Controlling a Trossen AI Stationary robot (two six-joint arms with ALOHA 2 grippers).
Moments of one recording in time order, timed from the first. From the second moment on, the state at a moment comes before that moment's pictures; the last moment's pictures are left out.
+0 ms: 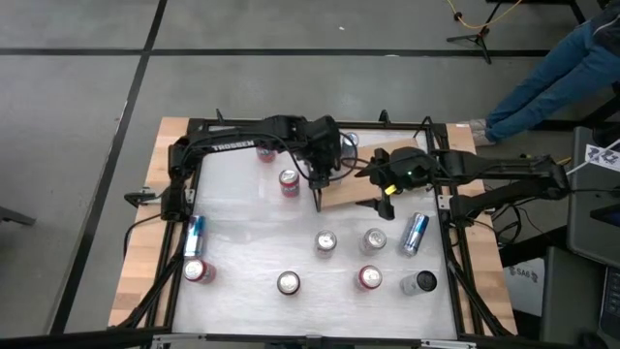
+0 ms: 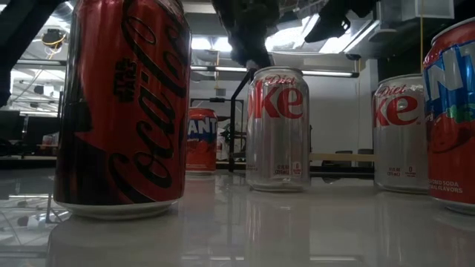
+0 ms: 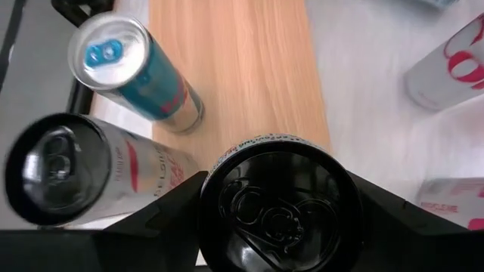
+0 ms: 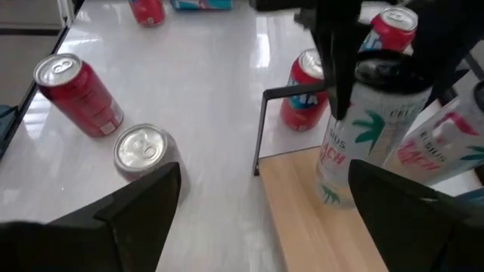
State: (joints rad) left arm 0.22 1.99 1.98 -0.98 -0.03 0.12; right arm -0.01 1.14 1.08 -0.58 -0.04 -0.03
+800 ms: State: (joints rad) left arm 0.22 2.03 1.98 -0.98 -0.04 0.12; right arm -0.01 1.16 1.08 -0.60 -0.03 -0.03
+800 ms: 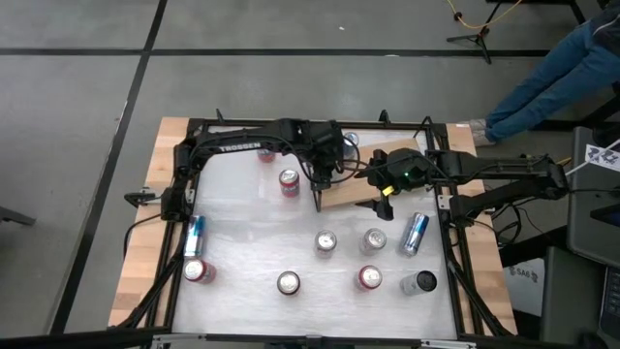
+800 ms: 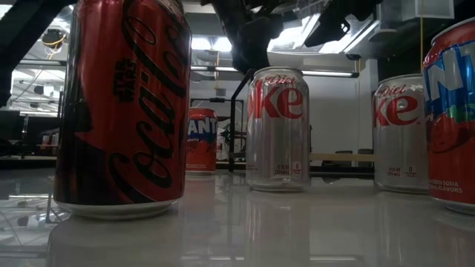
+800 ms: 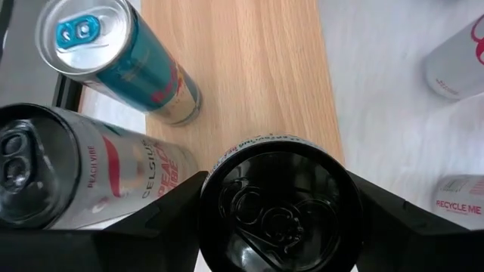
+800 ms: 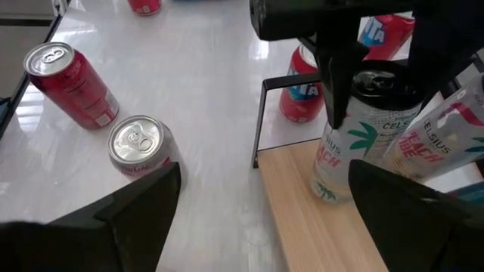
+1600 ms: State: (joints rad) left arm 0.22 2.05 1.98 -0.96 -0.04 0.12; right arm -0.01 1.16 1.08 -0.60 -0.03 -0.03
